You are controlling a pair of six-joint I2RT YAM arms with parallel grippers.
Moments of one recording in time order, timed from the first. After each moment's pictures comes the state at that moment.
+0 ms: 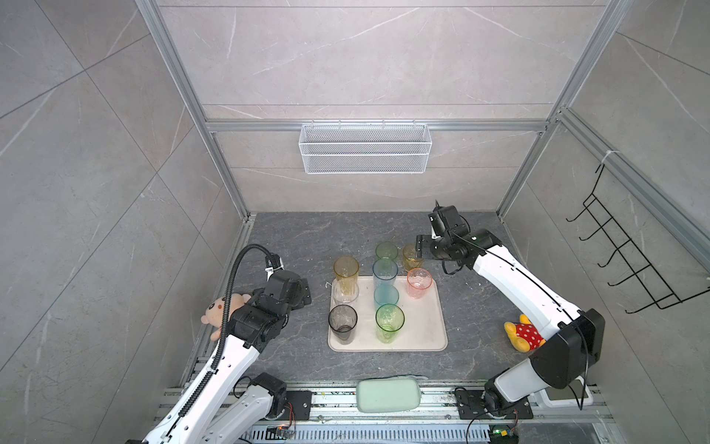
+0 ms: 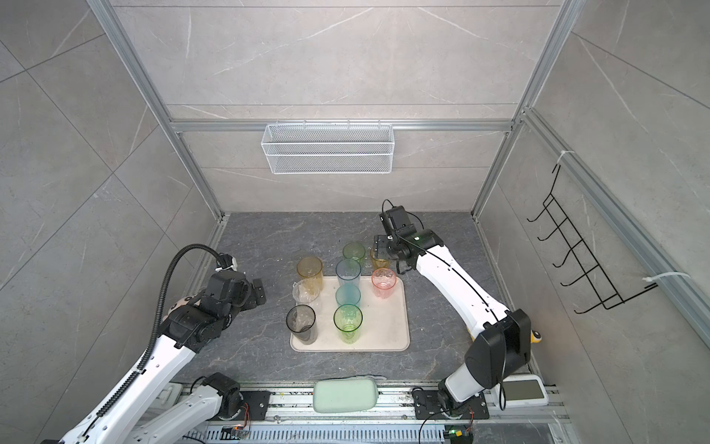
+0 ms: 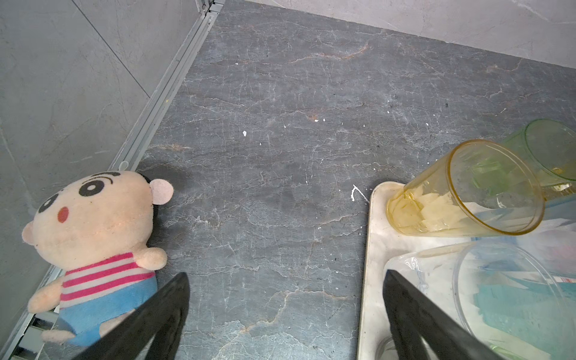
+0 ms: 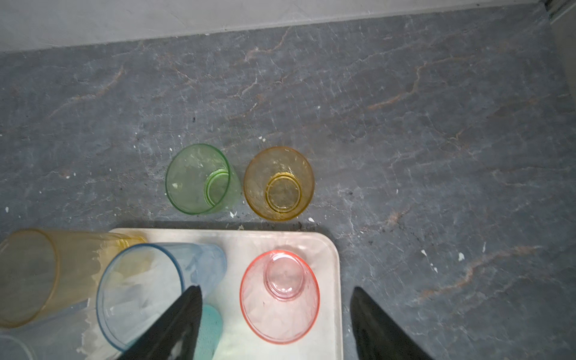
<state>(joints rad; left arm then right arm) -0.46 0.84 0.87 -0.83 -0.46 -0.48 0.47 1.59 1.54 -0.84 0.18 0.40</state>
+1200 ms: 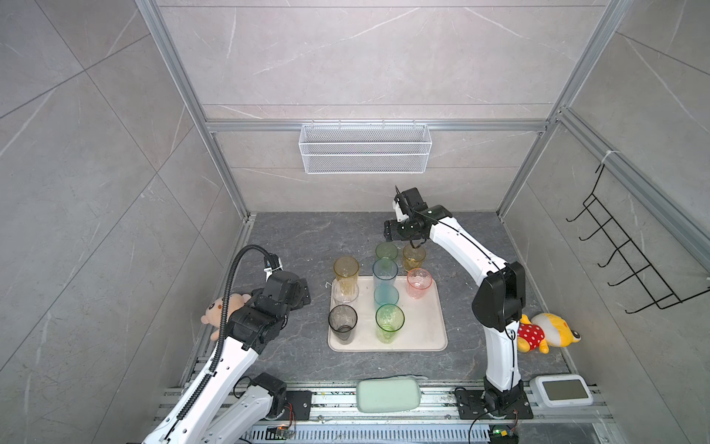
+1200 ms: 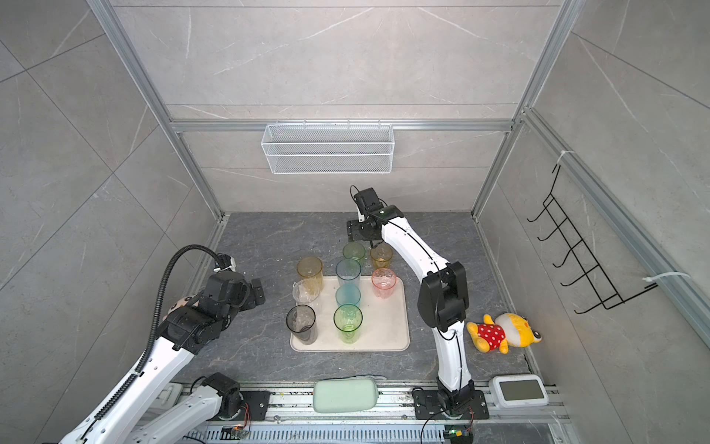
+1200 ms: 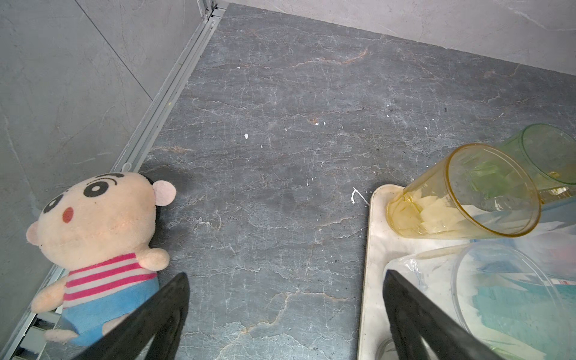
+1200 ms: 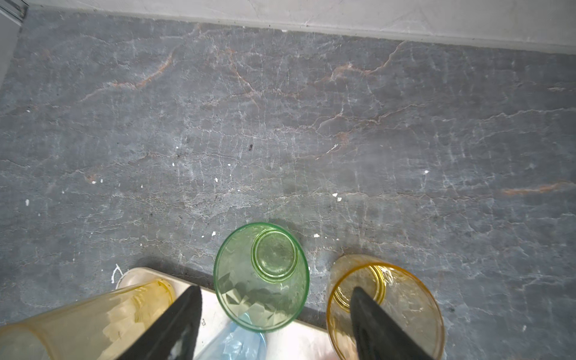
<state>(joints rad) -0.46 0.83 0.87 -0.83 -0.46 -0.48 0.47 2.12 2.04 -0.87 0.02 0.26</state>
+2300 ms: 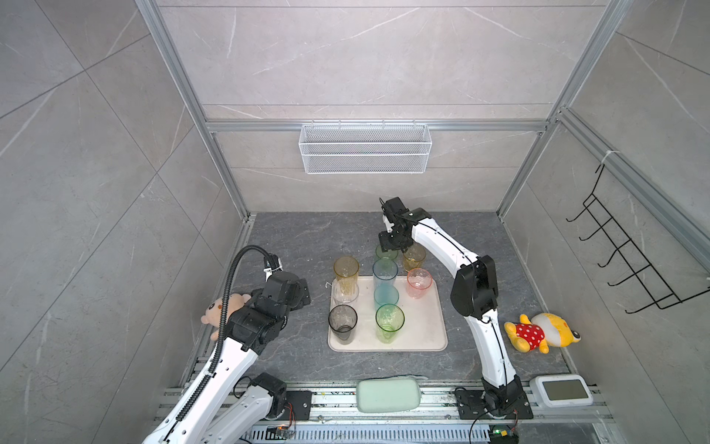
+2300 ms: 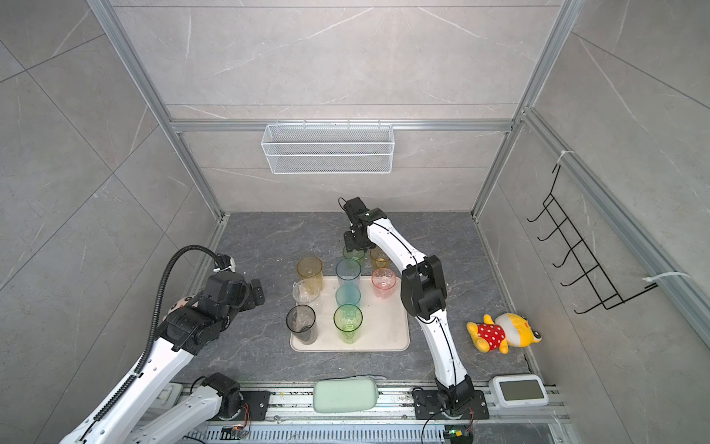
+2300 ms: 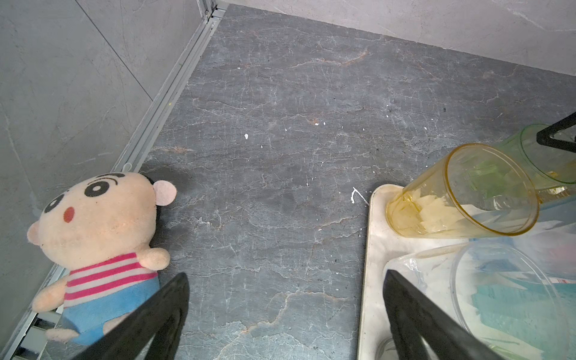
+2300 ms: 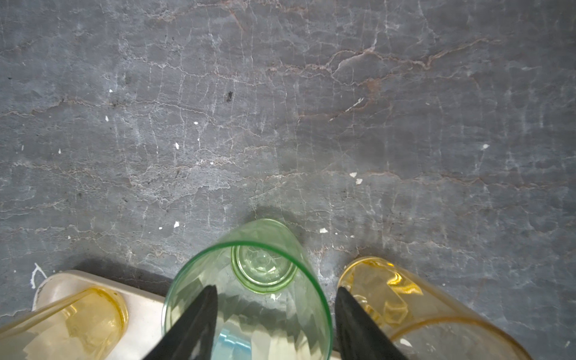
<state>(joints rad) -0.46 0.82 0.87 -0.83 -0.46 -0.48 0.50 2.34 2.23 -1.03 0.05 0.23</state>
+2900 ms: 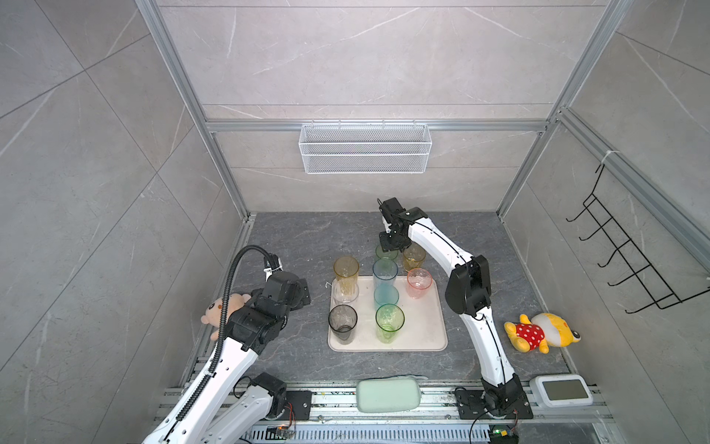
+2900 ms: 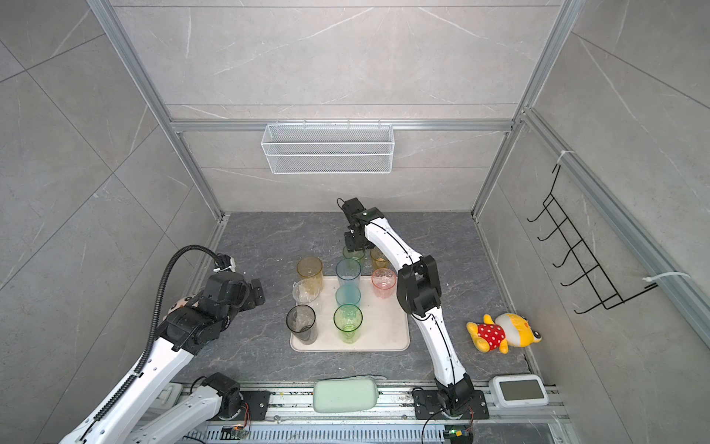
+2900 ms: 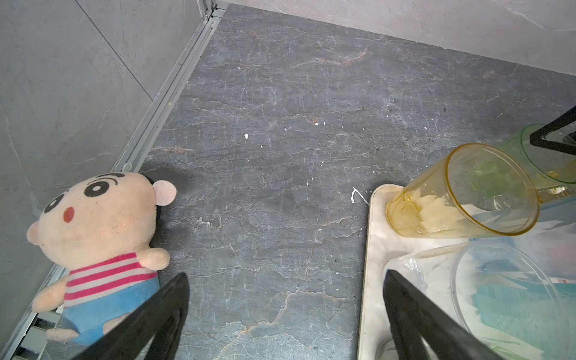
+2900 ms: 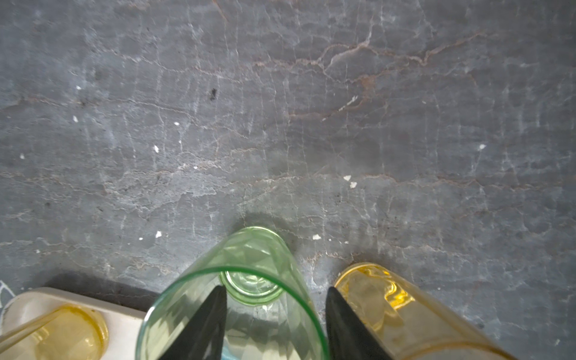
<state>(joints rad) -0.46 0.82 0.87 -0.83 -0.46 -0.48 0.50 2.42 2.33 -1.10 0.08 0.23</state>
